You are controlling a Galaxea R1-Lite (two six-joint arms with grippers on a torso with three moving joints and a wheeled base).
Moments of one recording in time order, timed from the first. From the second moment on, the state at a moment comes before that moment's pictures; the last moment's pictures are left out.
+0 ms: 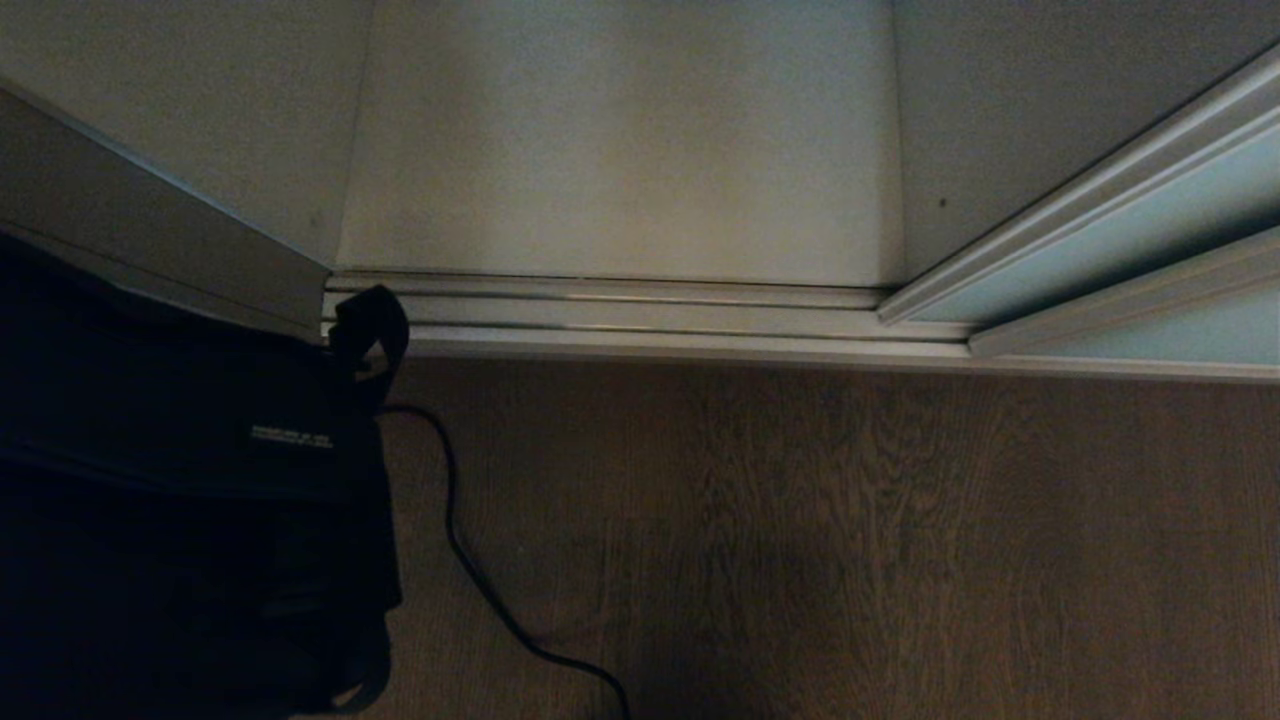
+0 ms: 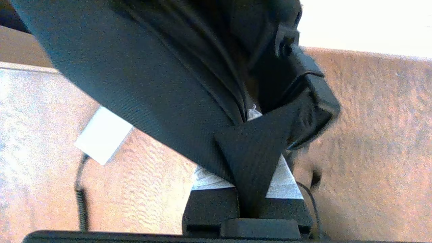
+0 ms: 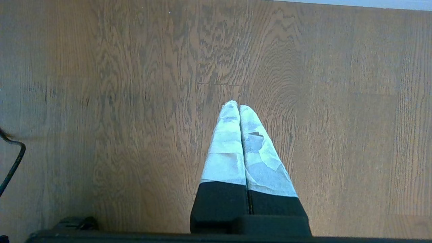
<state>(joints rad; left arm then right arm) 0.13 0.54 -0.99 0.49 -0.13 -0.01 0.00 0.00 0.00 0.00 -0.01 0.03</state>
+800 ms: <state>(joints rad) 0.13 0.44 -0.96 0.49 -0.15 0.03 0.00 0.00 0.00 0.00 -0.01 0.03</state>
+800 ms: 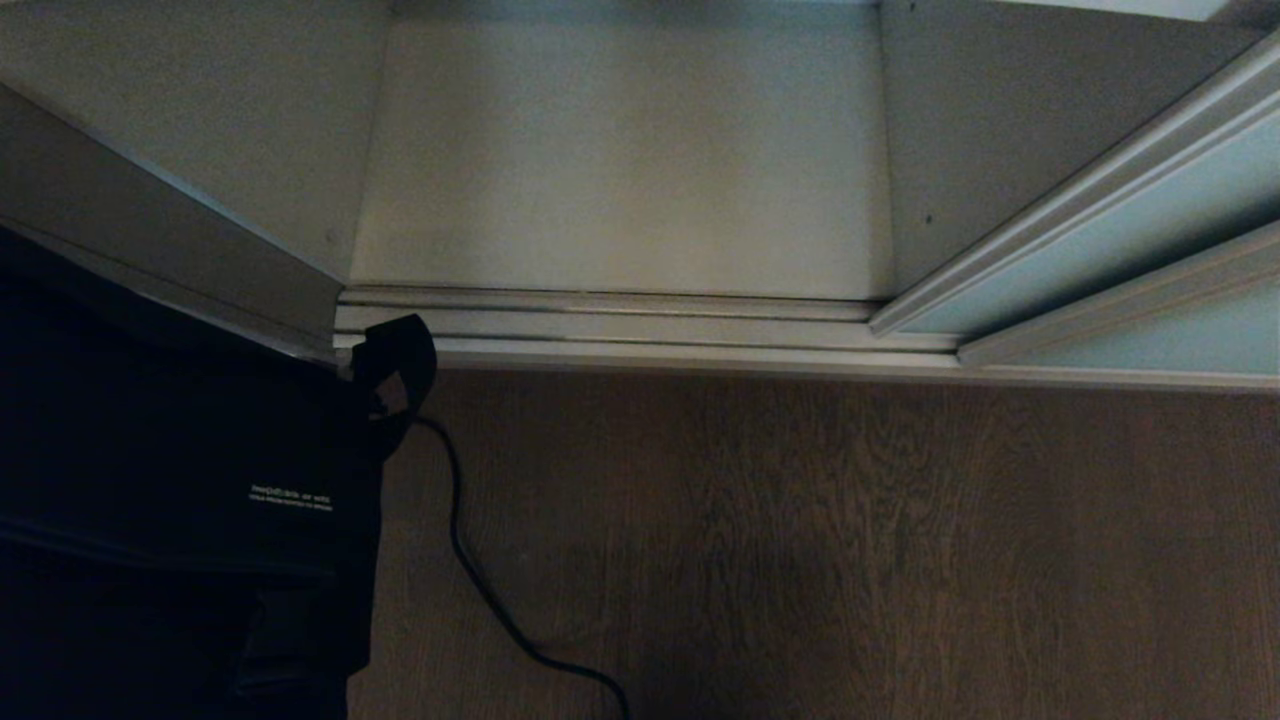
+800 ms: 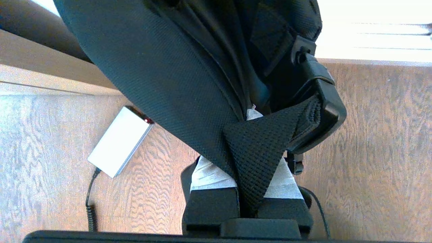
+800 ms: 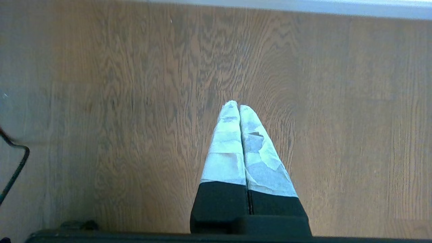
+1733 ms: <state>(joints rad) 0.11 0.41 -0.95 0.48 -0.15 0.02 0.00 0.00 0.00 0.00 -0.01 0.03</state>
